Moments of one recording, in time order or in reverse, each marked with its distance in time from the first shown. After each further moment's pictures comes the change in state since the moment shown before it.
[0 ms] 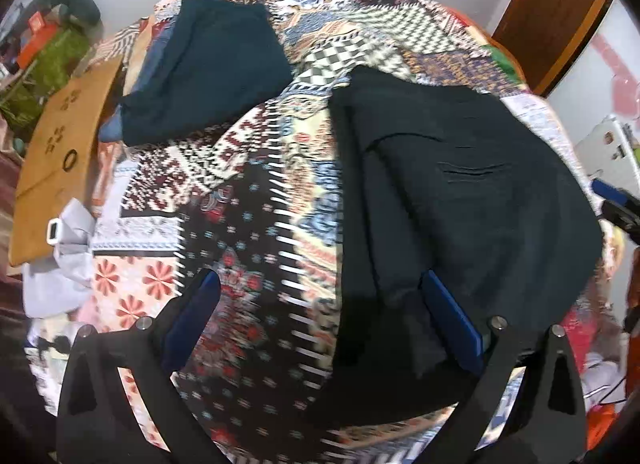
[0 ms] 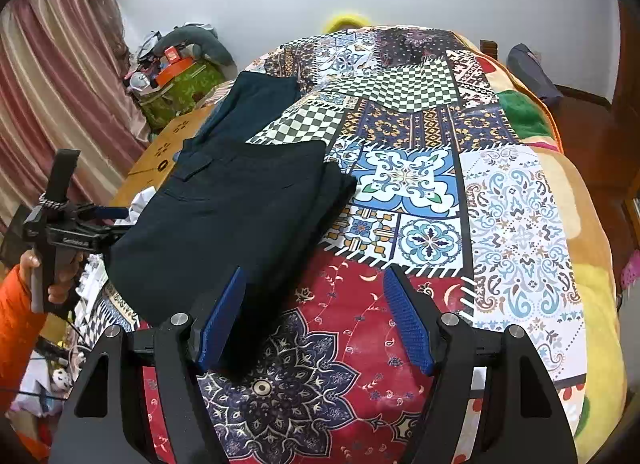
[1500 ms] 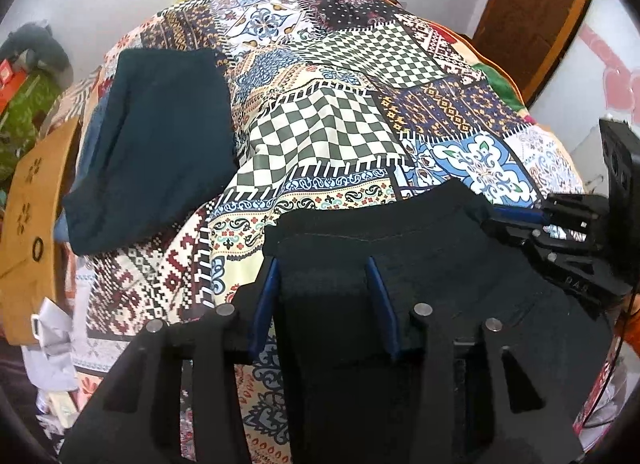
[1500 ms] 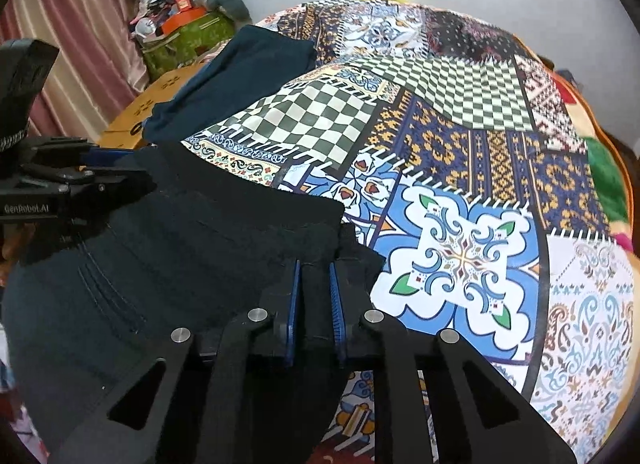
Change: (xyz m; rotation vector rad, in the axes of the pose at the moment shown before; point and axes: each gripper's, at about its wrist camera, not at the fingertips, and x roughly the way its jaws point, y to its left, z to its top) left arm 0.058 -0.037 0.105 0.121 -0.057 -0.010; right arm 0.133 -0.004 0.071 -0.162 0.126 -0.014
